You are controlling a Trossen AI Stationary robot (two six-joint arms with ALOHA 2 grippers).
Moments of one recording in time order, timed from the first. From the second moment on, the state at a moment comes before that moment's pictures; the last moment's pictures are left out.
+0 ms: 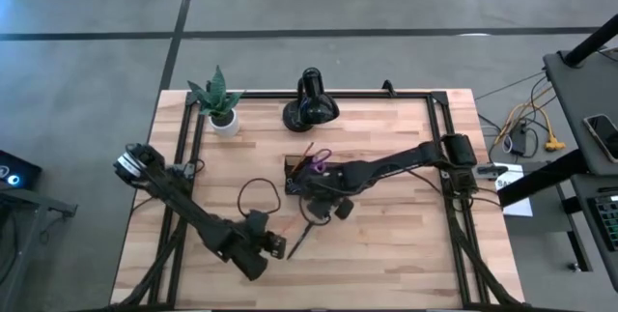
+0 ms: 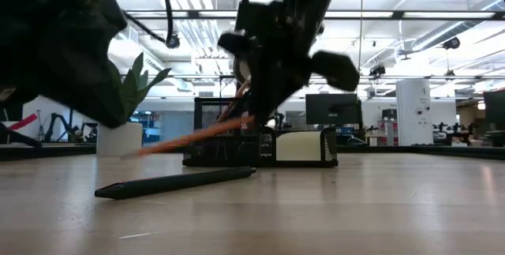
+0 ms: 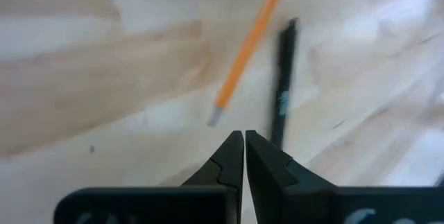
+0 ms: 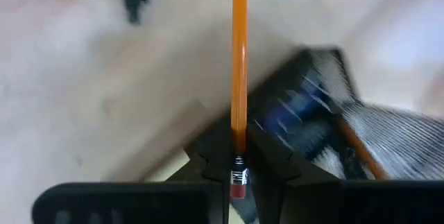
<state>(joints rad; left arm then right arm) -0.69 1.70 0.99 -0.41 -0.54 -1.88 0.14 2.00 1.48 -0.63 0.14 -0.82</state>
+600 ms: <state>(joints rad) -0.69 1.54 0.99 -0.46 -0.81 -1.56 0.20 1.88 1.61 -1.05 0.95 -0.58</state>
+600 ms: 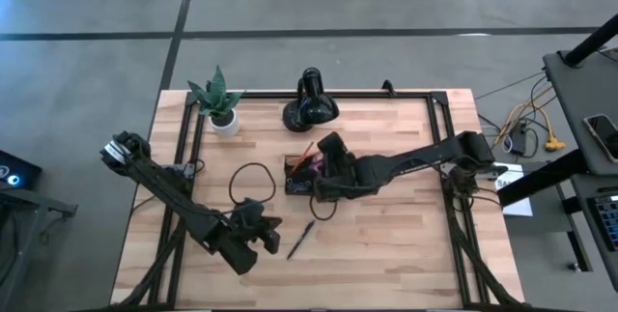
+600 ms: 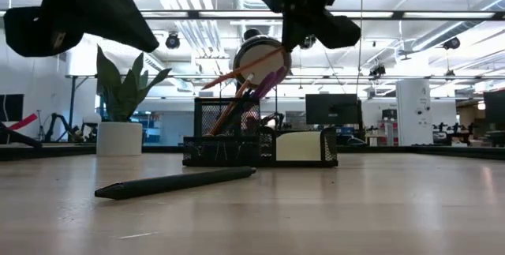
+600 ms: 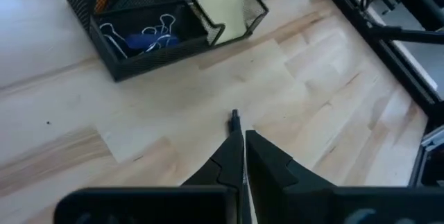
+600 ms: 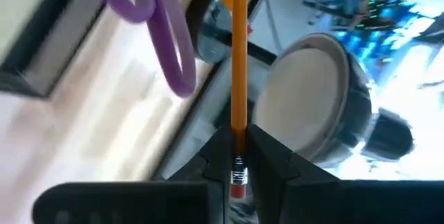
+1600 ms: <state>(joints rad) -0.71 1.54 0.99 -0.44 -0.83 -1.52 0.24 2.01 1.71 -0.90 1.00 -0.94</state>
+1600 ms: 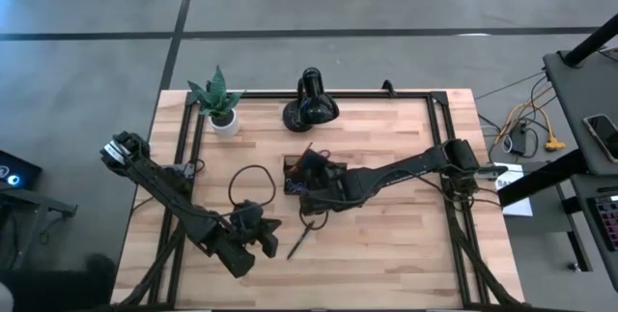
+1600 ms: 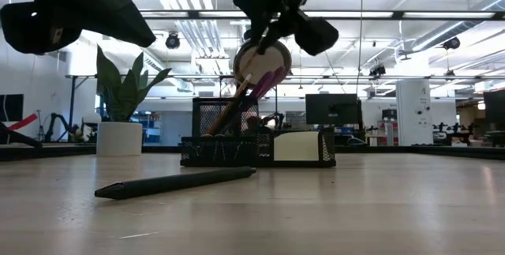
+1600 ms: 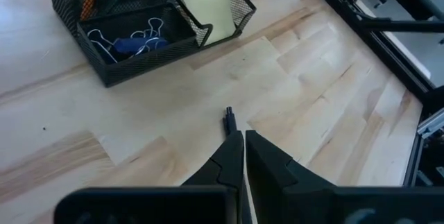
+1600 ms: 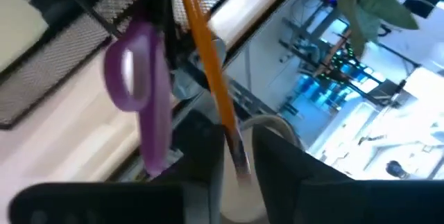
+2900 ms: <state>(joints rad) -0.74 1.53 0.98 -0.42 -0.81 -1.49 0.35 2.12 1.67 -0.81 0.10 -0.66</state>
